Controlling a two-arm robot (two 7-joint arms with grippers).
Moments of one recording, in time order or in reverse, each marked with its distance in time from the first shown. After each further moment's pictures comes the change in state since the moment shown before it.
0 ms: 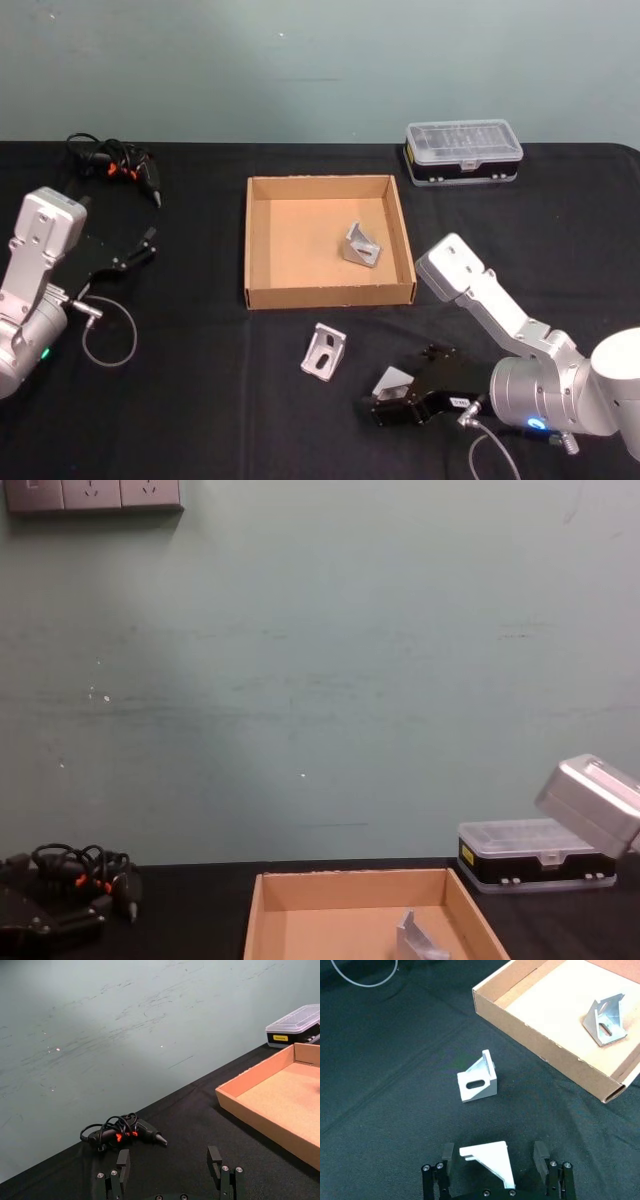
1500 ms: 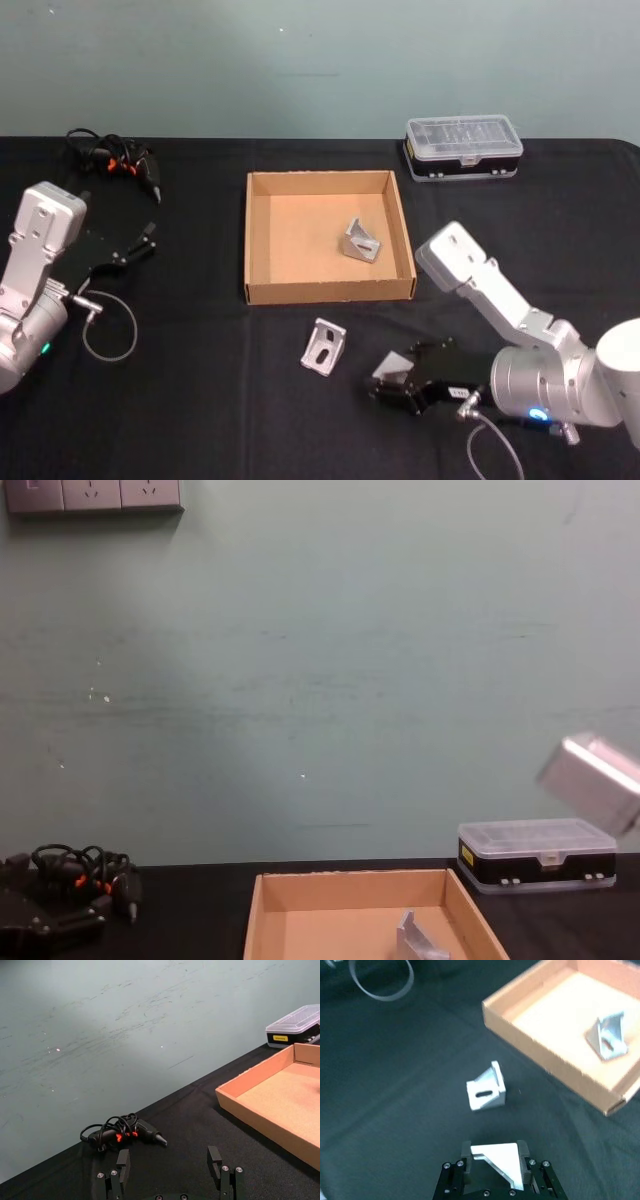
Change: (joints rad) left arm 0.000 0.000 0.000 0.000 0.000 0.000 0.000; right arm -0.003 0.008 0.010 -0.032 0.003 -0.007 0.018
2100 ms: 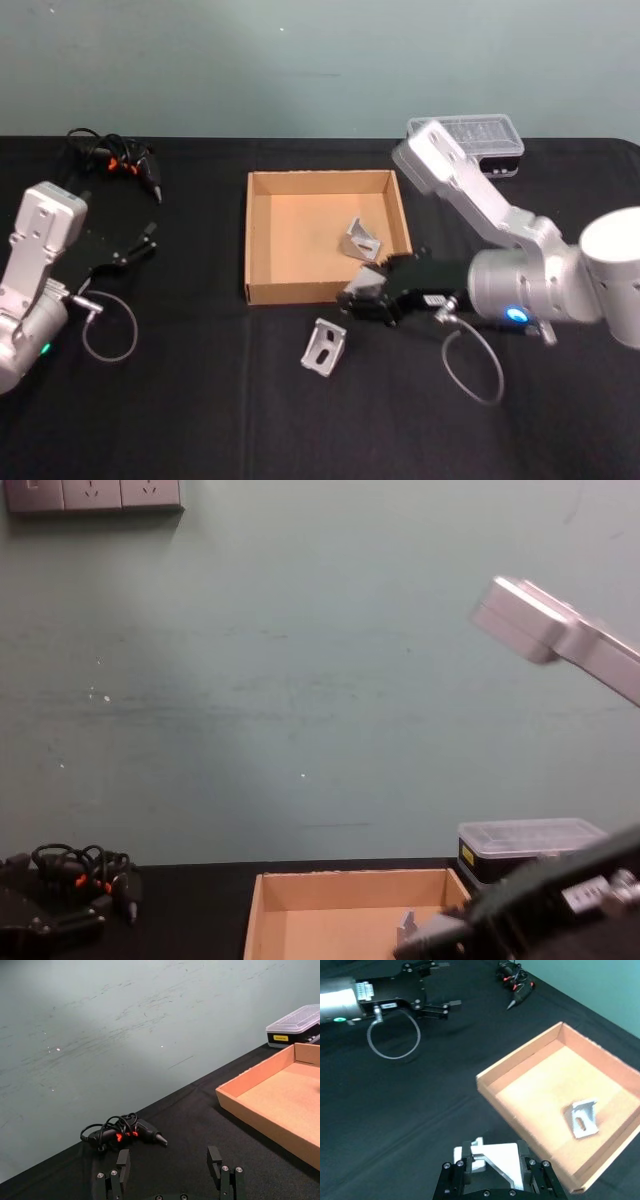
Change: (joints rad) left arm 0.000 0.000 0.000 0.000 0.000 0.000 0.000; right arm 0.242 -0.054 -0.048 0.074 -0.004 0.031 0.102
